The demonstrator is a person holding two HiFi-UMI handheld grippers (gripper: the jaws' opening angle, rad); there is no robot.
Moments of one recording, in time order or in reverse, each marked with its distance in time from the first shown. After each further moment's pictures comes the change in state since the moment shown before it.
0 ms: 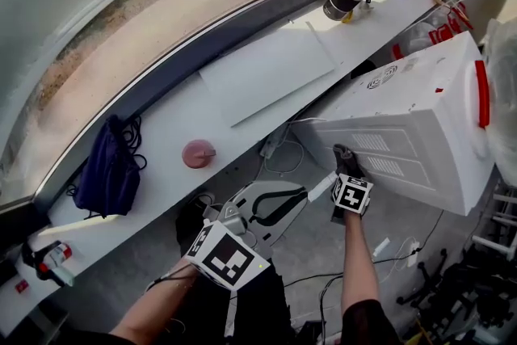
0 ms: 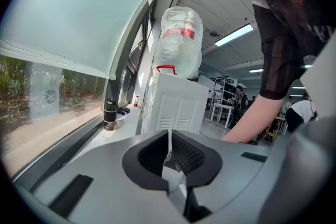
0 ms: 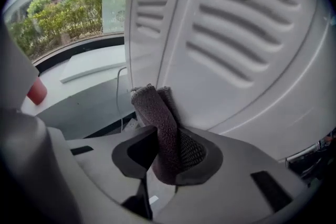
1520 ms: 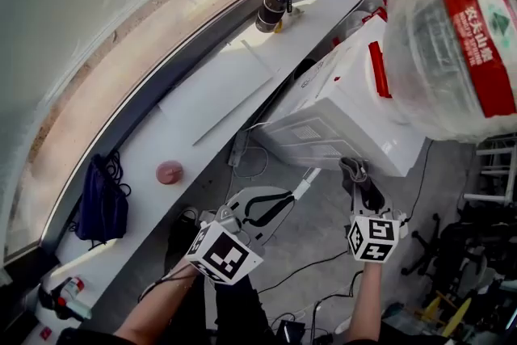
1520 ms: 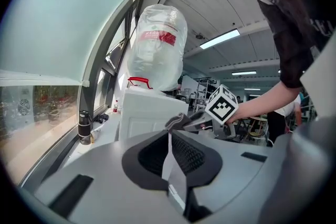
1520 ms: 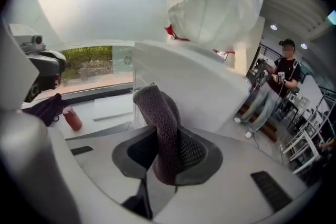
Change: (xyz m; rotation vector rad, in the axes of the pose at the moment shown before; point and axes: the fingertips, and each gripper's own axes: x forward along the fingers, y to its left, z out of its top) left arm 0.028 -0.069 0.088 0.050 0.006 -0.193; right arm -0.286 -0.099 0.090 -0.032 -0.268 0.011
